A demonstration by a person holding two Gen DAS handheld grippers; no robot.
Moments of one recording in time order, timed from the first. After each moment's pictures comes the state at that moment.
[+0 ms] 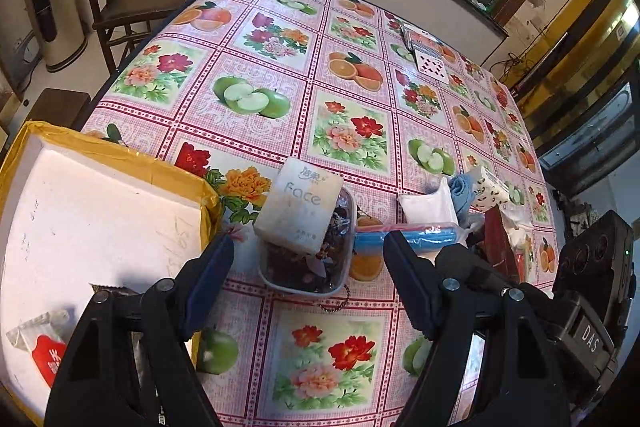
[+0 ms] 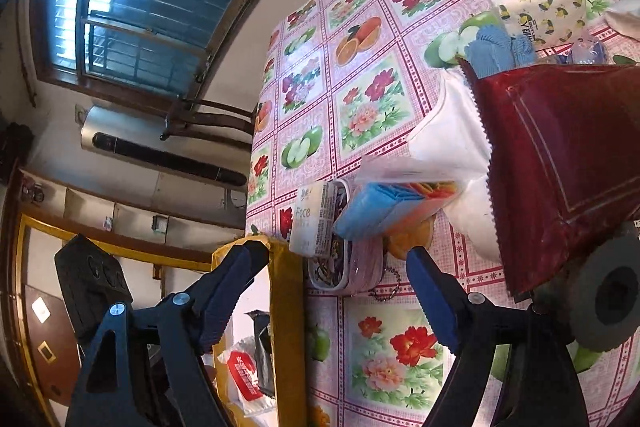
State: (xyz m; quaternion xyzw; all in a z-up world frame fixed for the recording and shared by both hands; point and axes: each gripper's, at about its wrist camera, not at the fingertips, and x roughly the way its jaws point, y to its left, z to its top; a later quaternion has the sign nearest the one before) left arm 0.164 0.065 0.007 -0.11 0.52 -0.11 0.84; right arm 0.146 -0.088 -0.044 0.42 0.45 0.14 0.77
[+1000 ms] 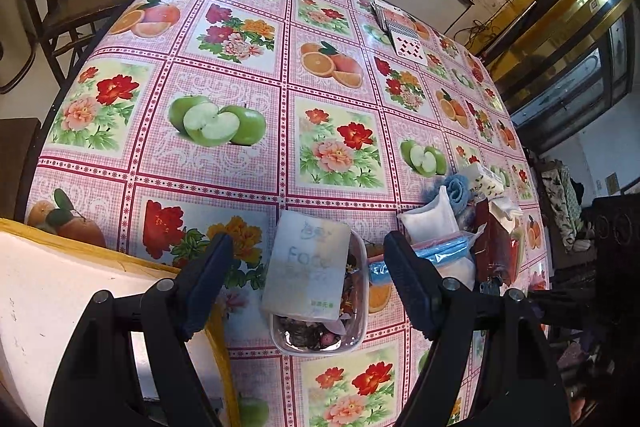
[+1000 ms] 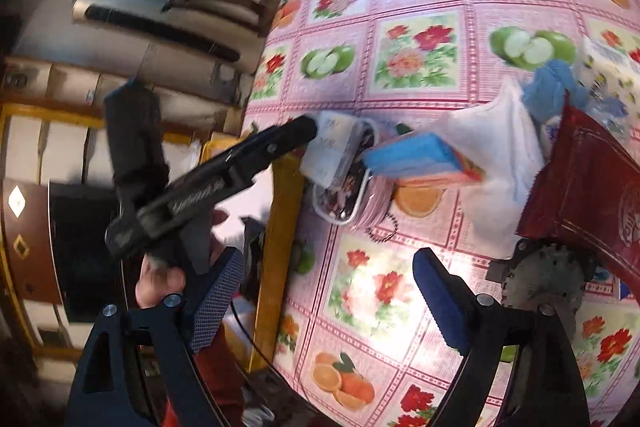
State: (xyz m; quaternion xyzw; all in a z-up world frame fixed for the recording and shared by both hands) left arm 0.224 0.074 -0.011 -0.09 0.55 -0.21 0.80; right arm 0.189 -0.064 -0.001 0.23 0.61 0.28 0.71
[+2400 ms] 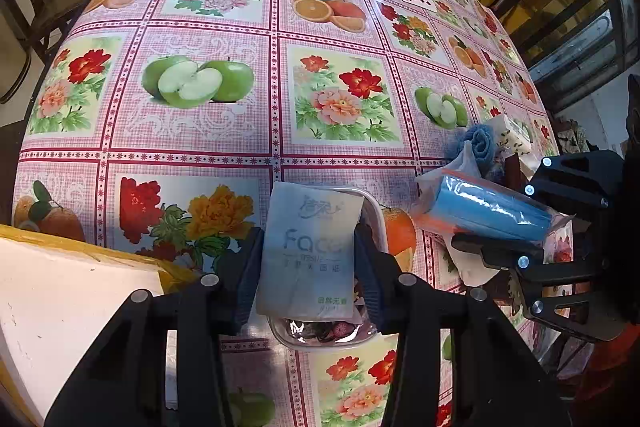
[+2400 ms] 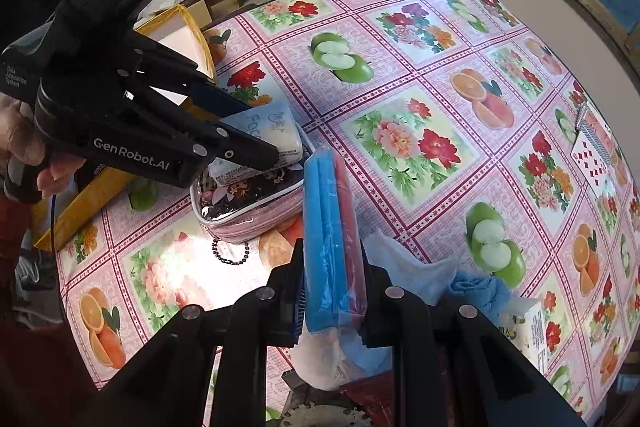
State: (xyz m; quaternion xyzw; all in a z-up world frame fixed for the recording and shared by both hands) left arm 0.220 0.051 -0.036 -0.03 0.60 -0.20 0.78; right arm 0.217 -0.025 -0.024 -0.21 0.52 0.31 0.77
